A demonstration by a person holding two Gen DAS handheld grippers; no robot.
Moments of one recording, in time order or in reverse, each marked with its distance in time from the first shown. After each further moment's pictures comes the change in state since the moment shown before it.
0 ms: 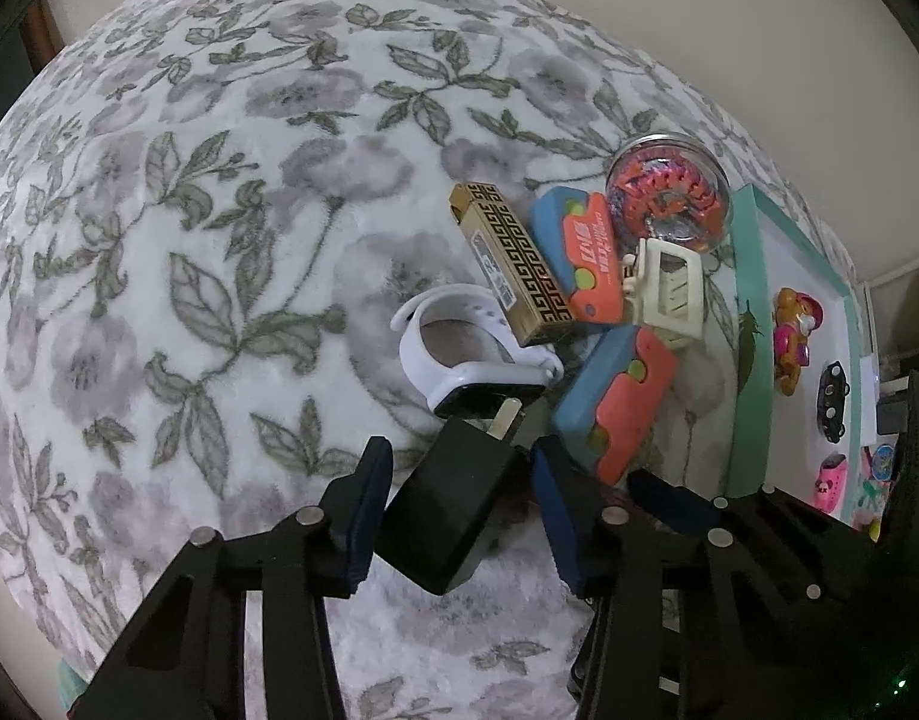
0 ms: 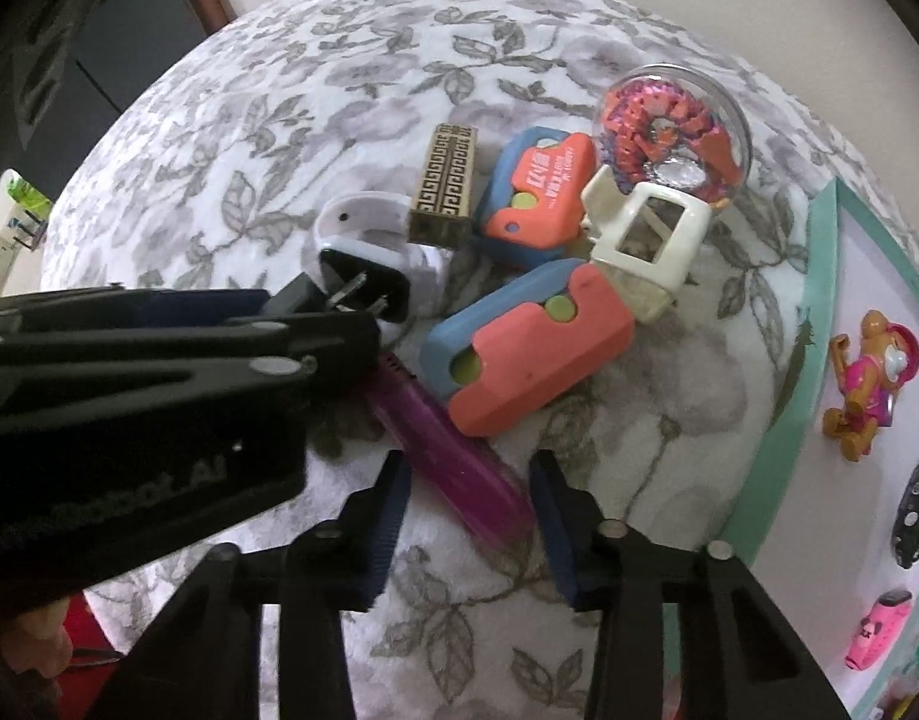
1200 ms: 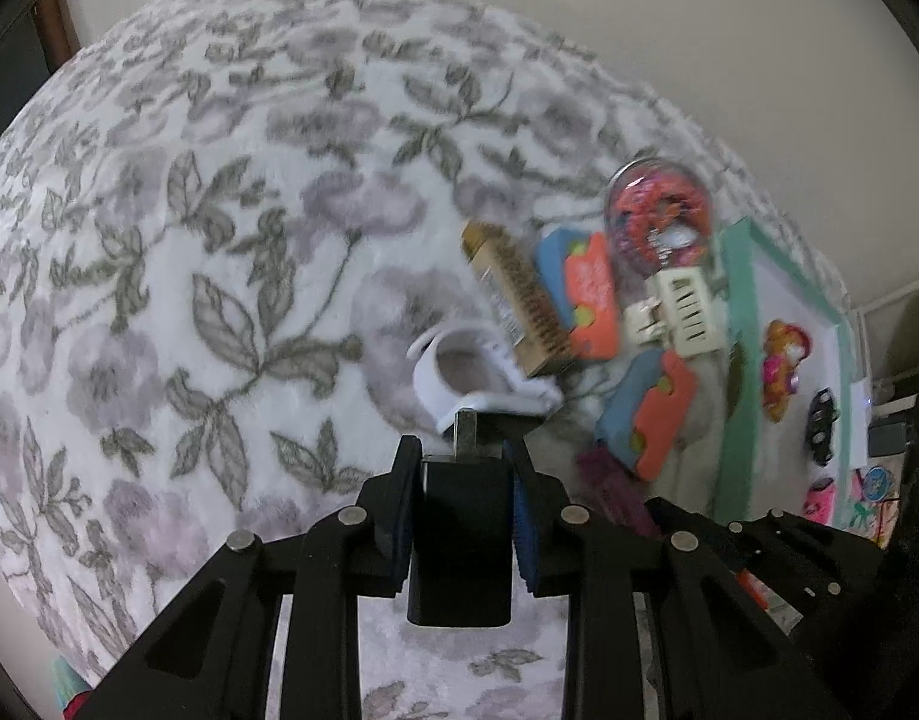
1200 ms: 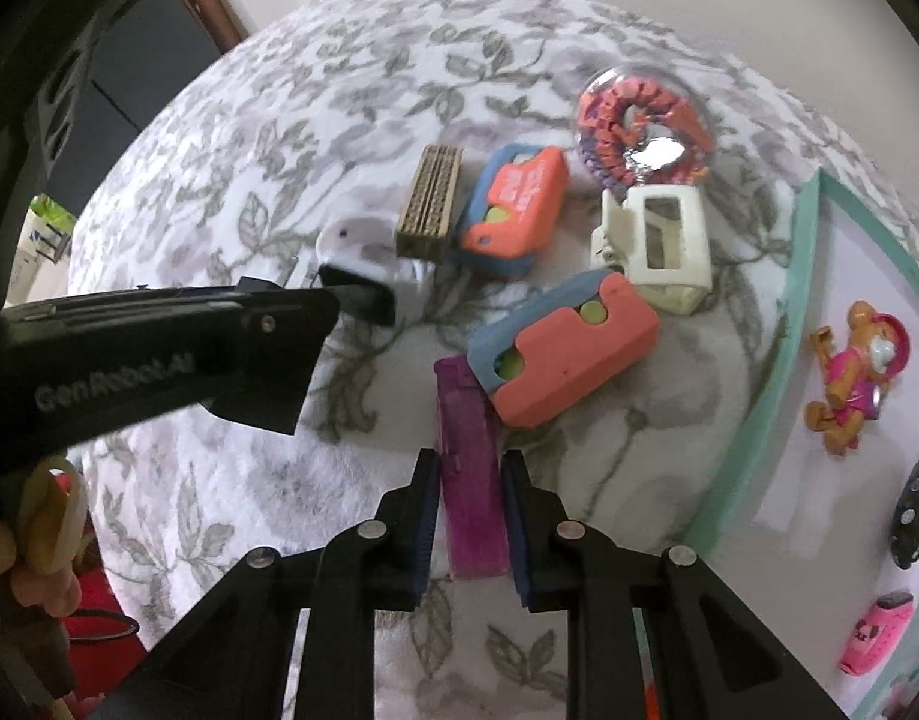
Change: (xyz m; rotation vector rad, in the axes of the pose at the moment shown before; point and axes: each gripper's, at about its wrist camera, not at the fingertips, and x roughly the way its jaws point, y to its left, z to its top) left arm -0.020 0.012 0.008 -0.031 -0.052 -0.030; right arm -0.015 -0.017 0.001 0.018 -0.033 0.065
